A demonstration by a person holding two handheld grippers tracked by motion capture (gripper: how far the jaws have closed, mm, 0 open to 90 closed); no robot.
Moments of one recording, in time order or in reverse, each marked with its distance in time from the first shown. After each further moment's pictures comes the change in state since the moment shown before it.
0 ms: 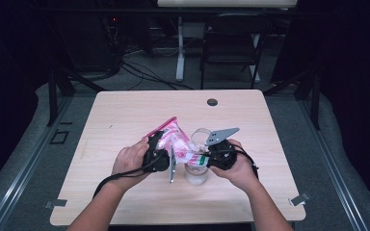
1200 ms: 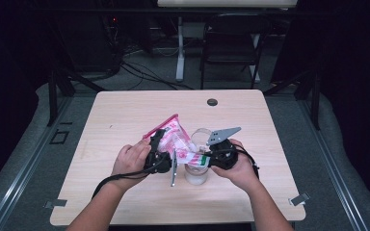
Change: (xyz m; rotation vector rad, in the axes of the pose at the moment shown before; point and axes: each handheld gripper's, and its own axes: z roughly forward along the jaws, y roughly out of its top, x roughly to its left) left arm -0.002 0.005 -0.004 -0.010 0.097 0.094; right arm -0.002 -0.002 -0.002 -0.017 0.022 0.017
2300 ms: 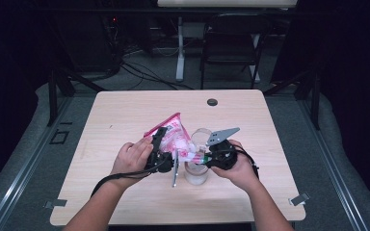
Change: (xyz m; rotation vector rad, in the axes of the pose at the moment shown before) left arm 0.006 0.005 -0.002 -0.019 0.029 0.049; right arm -0.003 -0.003 0.004 0.025 0.007 0.001
